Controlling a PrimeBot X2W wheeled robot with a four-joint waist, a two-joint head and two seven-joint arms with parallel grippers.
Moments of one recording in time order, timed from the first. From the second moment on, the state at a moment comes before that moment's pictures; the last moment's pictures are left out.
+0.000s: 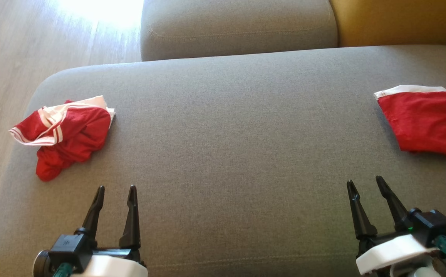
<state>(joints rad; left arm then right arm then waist) 0.18 0.05 -0.16 -0.03 -0.16 0.01 -0.26 0.08 -0.05 -0.06 0.16 0.15 0.13 -0.25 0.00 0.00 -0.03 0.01</state>
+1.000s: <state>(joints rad) 0.19 0.05 -0.16 -0.01 -0.14 0.02 -0.26 0.10 -0.04 -0.01 0.16 0.15 0.13 -0.25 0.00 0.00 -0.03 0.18</state>
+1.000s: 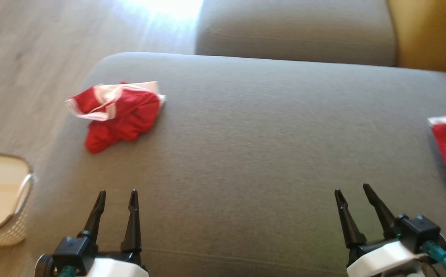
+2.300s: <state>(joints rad) -0.27 0.04 -0.01 0.08 -0.18 -0.08 -0.26 0.06 -0.04 0.00 0.16 0.05 0.13 -0.25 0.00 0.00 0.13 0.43</state>
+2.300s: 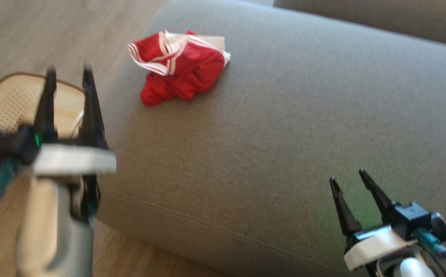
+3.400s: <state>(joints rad) -1.09 0.17 -0.09 1.21 -0.37 -0.13 0.21 -0.15 -0.07 -0.01 0.09 -0.09 0.13 -0.25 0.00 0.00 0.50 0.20</state>
